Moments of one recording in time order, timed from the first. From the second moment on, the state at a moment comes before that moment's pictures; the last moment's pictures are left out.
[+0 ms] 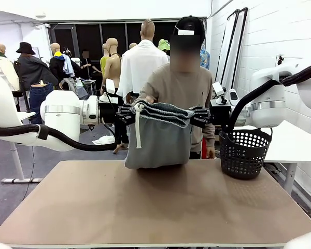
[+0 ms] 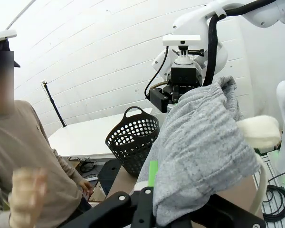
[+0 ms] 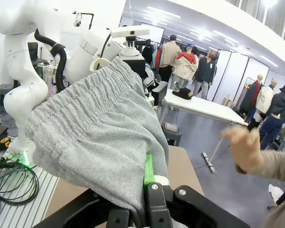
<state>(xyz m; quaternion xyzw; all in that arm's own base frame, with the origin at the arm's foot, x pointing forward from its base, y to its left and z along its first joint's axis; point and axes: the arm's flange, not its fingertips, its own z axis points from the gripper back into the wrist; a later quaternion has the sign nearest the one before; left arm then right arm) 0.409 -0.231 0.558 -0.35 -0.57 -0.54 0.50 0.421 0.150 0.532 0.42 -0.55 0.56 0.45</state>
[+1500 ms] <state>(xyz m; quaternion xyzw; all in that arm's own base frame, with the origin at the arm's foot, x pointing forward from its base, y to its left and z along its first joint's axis) 0.409 -0.231 0.558 -0.35 -0.57 -0.54 0.50 0.421 0.150 0.532 0.42 -0.55 0.56 0.45</state>
